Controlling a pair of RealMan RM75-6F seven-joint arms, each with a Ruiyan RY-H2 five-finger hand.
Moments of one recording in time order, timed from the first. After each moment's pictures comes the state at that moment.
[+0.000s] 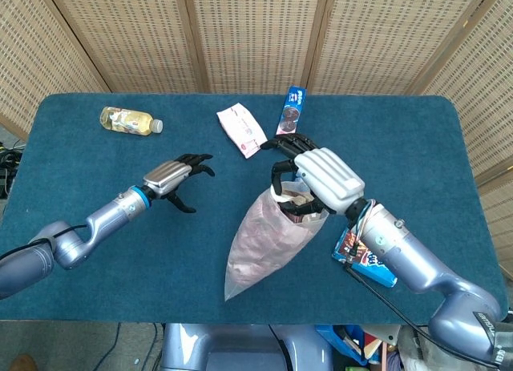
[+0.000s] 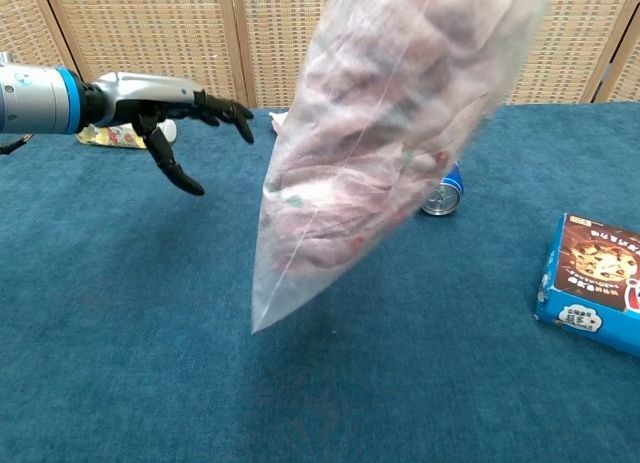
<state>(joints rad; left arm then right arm) -1.05 -1.39 0.02 -1.12 1.57 0.67 -0.78 0.90 -0.76 0.46 -2.13 -1.00 0.77 0.18</state>
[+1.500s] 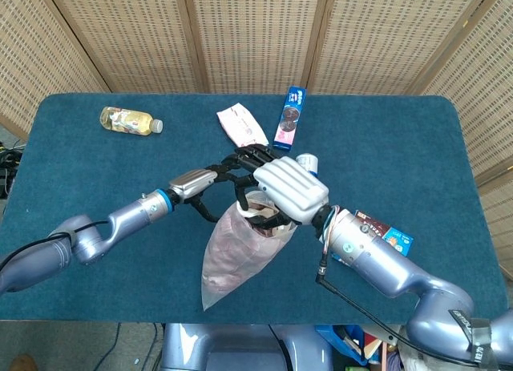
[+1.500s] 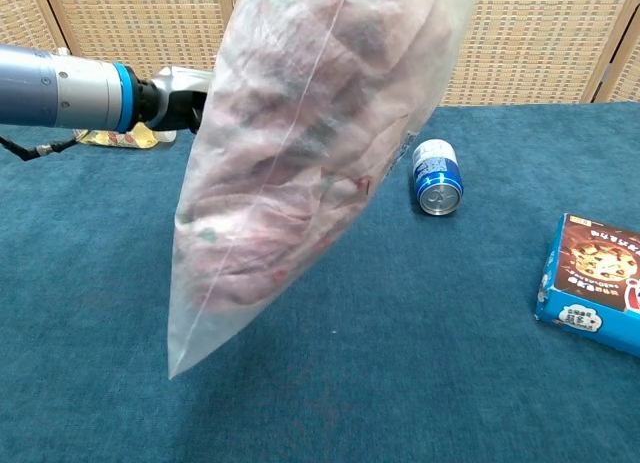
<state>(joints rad) -1.15 -1.42 0.02 -1.16 1.62 0.65 -1.01 1.05 -0.80 0.46 -2.16 -0.91 0.74 0.08</state>
